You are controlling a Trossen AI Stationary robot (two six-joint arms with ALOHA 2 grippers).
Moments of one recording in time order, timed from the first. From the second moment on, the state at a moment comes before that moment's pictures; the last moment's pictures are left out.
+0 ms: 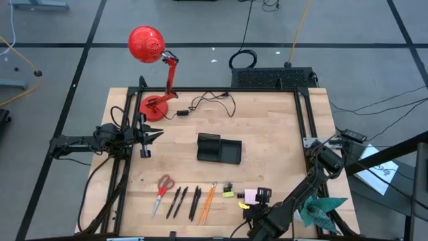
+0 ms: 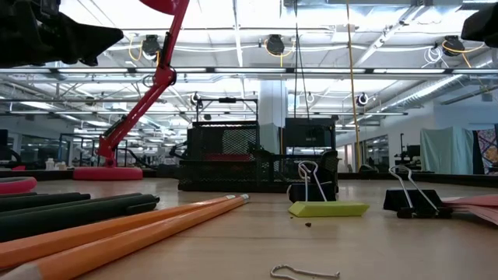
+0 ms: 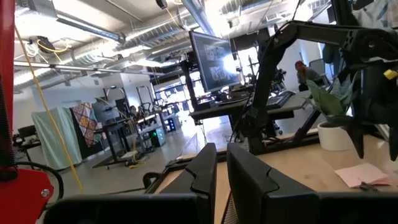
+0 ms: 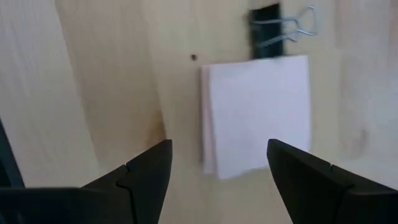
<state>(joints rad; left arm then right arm) 0.03 0.04 0.03 0.25 -0.05 0.29 0.81 2.09 1.59 -1.14 0.24 0.95</state>
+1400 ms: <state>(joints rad) 0.03 0.04 0.03 0.25 -0.05 0.25 0.83 2.20 1.48 -1.11 0.43 0.98</state>
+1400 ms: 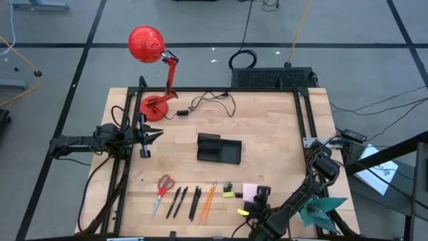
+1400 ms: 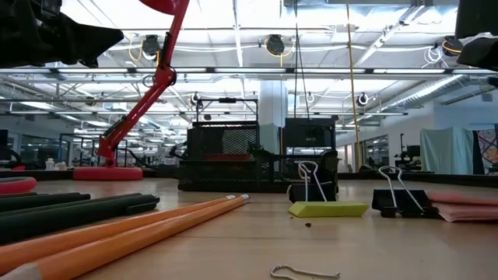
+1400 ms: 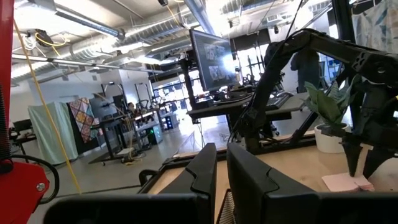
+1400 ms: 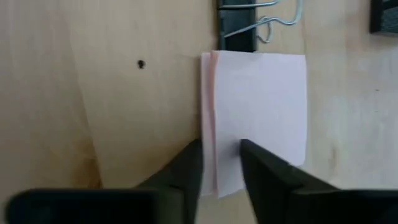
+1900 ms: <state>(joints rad) 0.03 0.04 0.03 0.25 -0.05 0.25 0.83 2.21 1.54 -1.24 0.47 0.98</state>
